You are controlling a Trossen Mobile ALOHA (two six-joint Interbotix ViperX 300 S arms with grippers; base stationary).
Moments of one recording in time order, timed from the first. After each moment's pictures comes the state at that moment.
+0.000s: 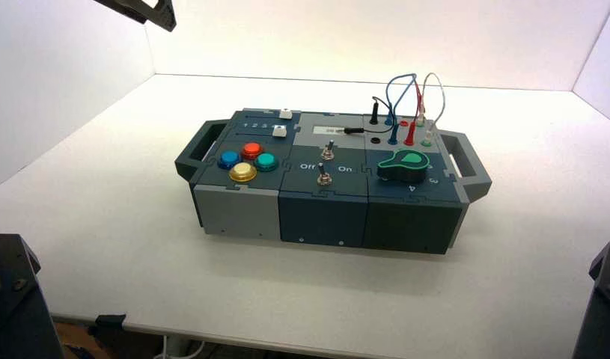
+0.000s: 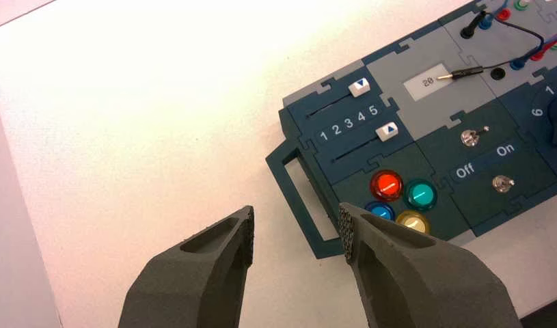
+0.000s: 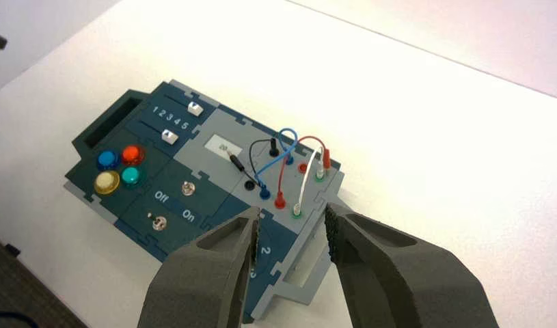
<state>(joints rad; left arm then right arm) -0.39 -0.60 0.91 -0.08 0.63 0.27 0.44 -1.09 1.10 0.02 0.66 0.02</state>
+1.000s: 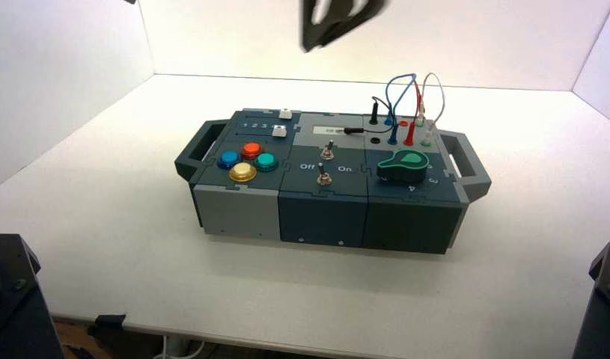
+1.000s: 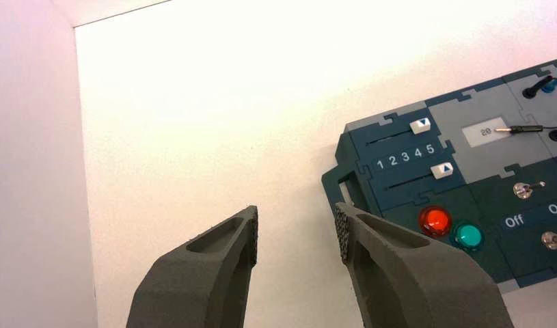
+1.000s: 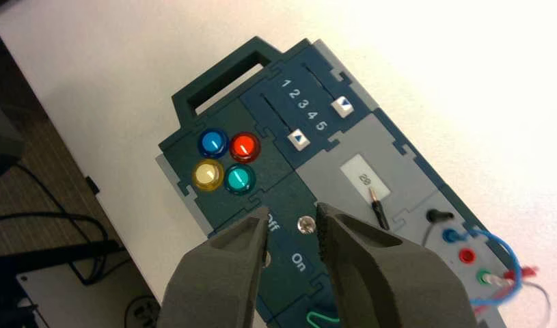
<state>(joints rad) -0.23 -0.67 0.92 -0.08 0.59 0.25 0.83 -0.23 0.65 0.06 0.56 0.00</state>
